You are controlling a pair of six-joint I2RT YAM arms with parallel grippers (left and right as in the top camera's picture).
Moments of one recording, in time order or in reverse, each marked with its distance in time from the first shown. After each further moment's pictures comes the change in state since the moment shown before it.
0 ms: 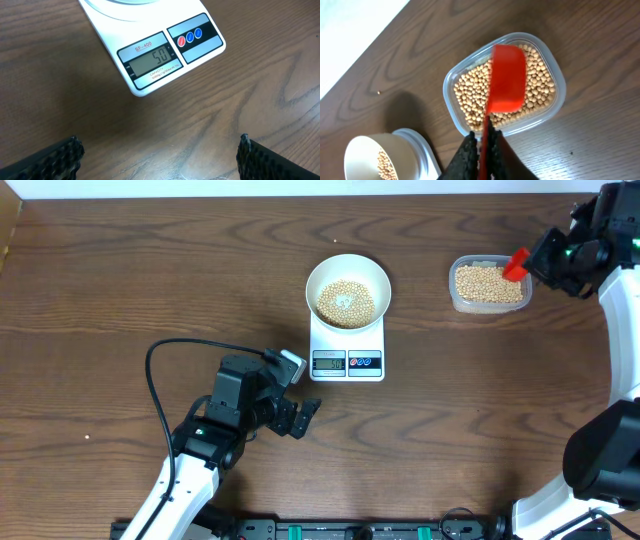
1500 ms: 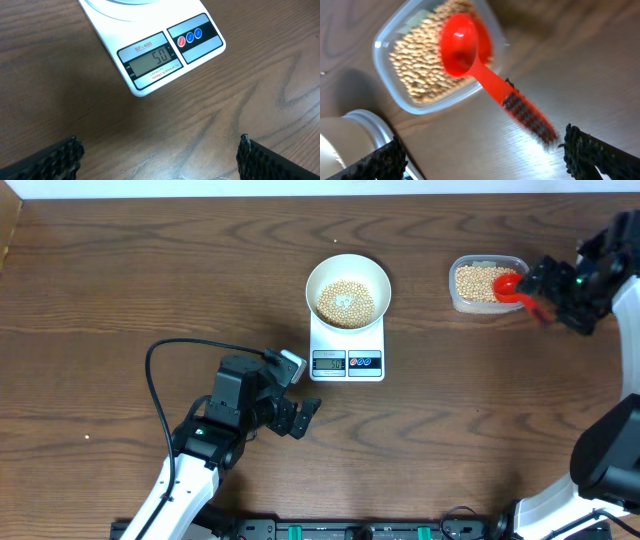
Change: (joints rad) left arm 0.000 0.000 0.000 0.000 0.000 0.000; right arm -0.099 0.000 -0.076 -0.150 0.008 -0.129
